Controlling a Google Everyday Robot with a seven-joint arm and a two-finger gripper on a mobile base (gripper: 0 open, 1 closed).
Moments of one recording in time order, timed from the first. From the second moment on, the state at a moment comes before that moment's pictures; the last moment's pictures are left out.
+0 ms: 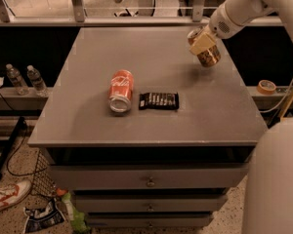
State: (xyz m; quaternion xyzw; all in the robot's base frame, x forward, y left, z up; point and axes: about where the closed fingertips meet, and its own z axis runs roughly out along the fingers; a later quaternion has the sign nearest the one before) arm 0.745 -0.178 0.903 -0.48 0.81 0.05 0.32
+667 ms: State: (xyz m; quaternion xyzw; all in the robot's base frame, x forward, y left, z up) arm 0.727 -0.172 0.862 -0.58 0.80 -0.03 0.15
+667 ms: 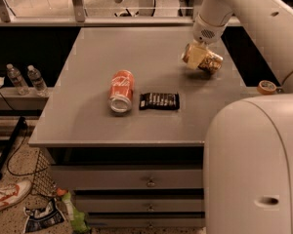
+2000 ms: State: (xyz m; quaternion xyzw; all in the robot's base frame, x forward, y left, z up) arm 0.732 -0.163 0.843 -0.61 0.78 -0.03 0.11
